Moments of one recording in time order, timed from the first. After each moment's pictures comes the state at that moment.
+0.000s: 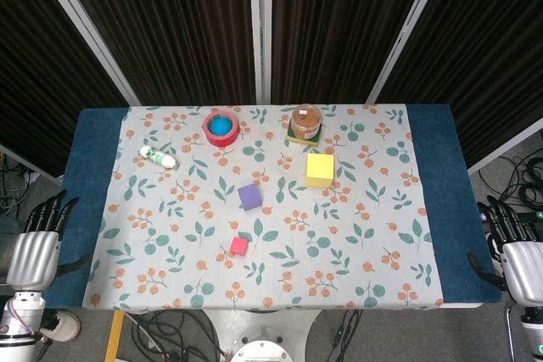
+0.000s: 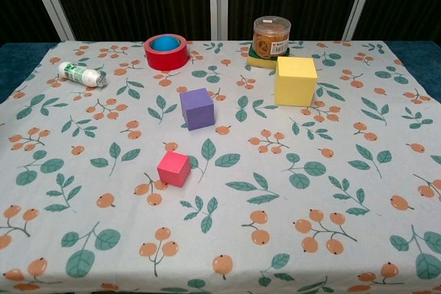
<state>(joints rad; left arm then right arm) -0.08 -1.20 -0.05 -1.69 1.48 1.51 0.13 0.08 -1.03 -0.01 -1.57 -1.59 1.58 0.17</state>
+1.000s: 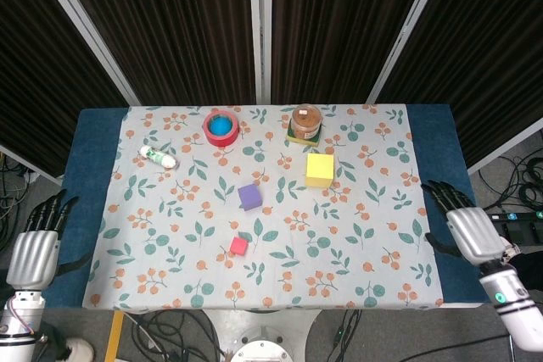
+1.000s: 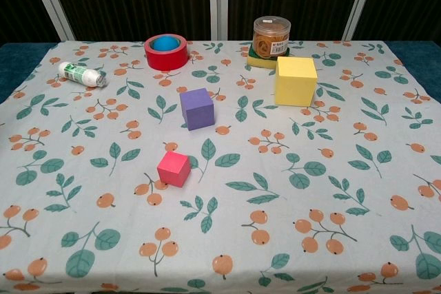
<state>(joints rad) -0.08 -1.20 -0.05 -1.68 1.48 1.51 0.10 0.33 -1.03 0.07 -1.60 -1.52 1.15 0.14</state>
